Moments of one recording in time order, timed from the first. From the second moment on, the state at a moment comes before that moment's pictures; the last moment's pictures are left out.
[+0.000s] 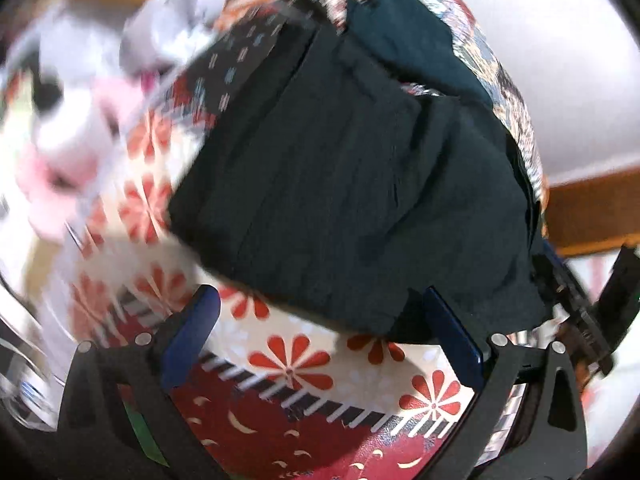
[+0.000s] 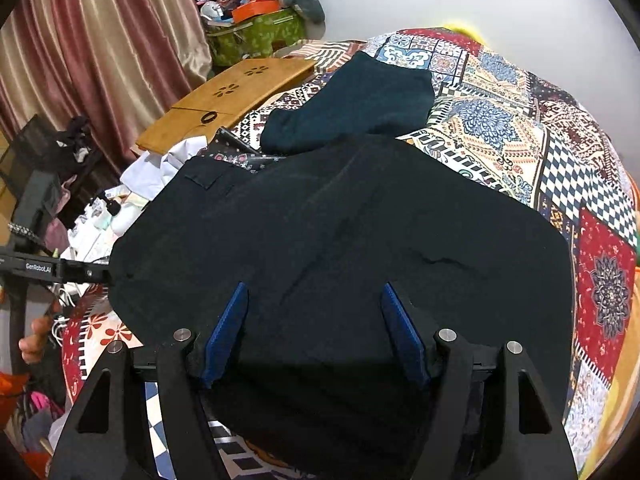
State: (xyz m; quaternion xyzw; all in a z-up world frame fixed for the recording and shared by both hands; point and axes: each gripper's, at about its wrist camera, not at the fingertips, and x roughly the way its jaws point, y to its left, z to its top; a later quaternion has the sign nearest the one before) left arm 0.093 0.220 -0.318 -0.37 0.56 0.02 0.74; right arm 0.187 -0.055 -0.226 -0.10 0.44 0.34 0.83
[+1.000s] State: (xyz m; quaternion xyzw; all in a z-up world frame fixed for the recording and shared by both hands) left arm 0.147 0.186 -0.204 -0.14 0.45 0.09 0.87; right arm 0.186 -0.093 -0.205 -0.03 0.41 0.33 0.85
